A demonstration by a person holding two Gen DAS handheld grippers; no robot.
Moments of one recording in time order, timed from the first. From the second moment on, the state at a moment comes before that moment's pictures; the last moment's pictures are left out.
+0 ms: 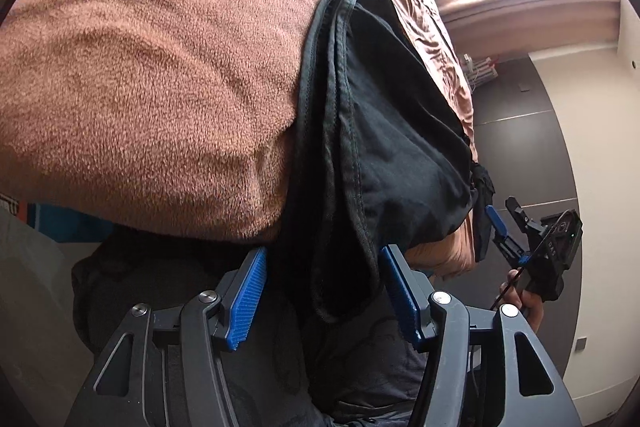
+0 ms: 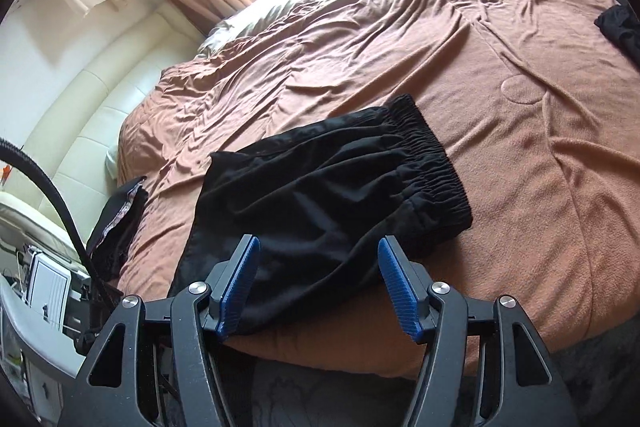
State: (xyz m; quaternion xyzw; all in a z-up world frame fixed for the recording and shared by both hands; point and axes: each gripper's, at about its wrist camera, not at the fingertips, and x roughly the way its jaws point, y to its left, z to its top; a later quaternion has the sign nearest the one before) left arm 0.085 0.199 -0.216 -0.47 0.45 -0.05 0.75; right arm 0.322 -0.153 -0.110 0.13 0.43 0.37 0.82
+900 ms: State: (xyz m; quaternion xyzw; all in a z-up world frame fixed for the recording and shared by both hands) left arm 0.107 0.192 -0.209 -0.49 0.39 -0.05 0.78; right arm 0.301 -0.041 -0.126 0.04 0.44 0.41 0.80
